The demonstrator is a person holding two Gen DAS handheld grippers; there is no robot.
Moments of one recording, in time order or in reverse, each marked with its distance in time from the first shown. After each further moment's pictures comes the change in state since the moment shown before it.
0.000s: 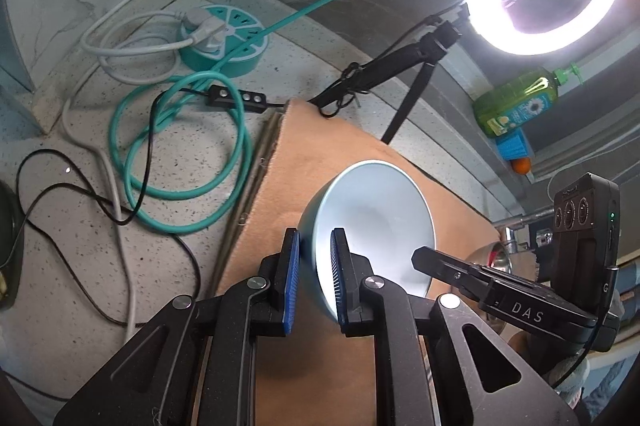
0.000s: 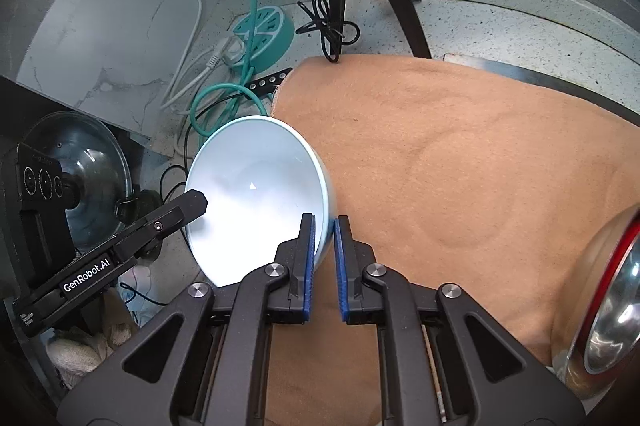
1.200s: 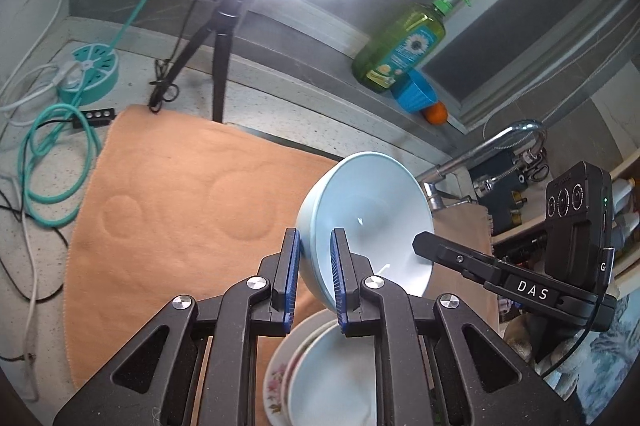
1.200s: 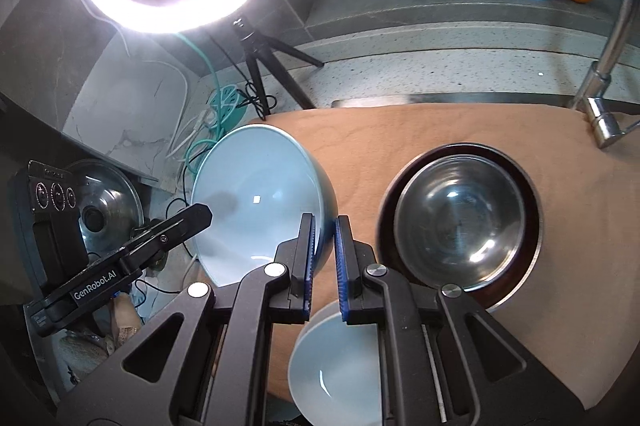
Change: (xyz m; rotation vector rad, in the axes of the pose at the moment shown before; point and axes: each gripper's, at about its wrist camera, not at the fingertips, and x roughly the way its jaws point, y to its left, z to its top) left arm -0.004 -0.146 -0.048 0.215 0.007 -0.147; right arm -0.158 -0.096 -0.059 0.118 -0.207 -0.025
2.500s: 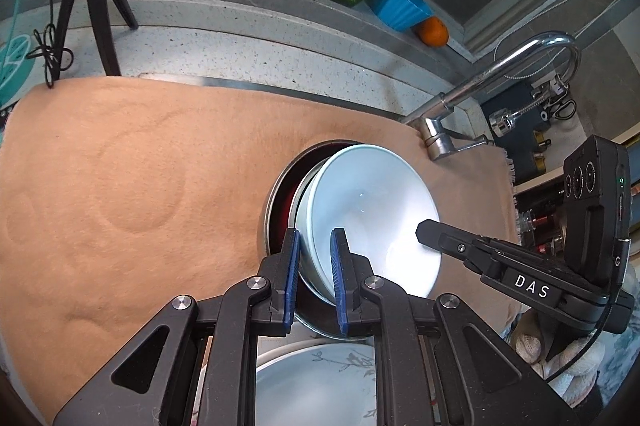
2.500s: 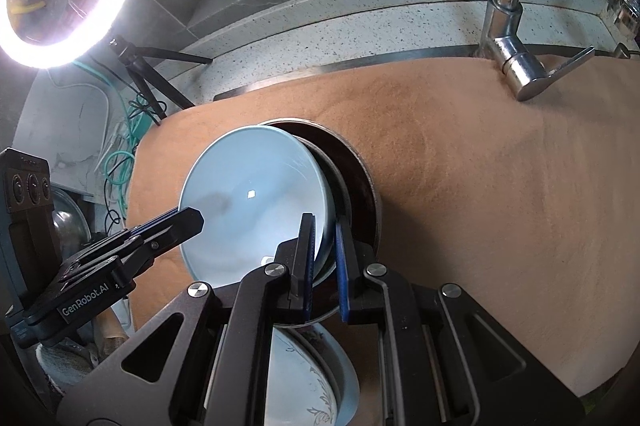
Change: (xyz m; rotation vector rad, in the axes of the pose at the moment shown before) left arm 0.113 -0.069 -0.017 0.098 0.200 0.052; right arm 0.013 -0.123 -0.005 0.127 0.060 -0.147
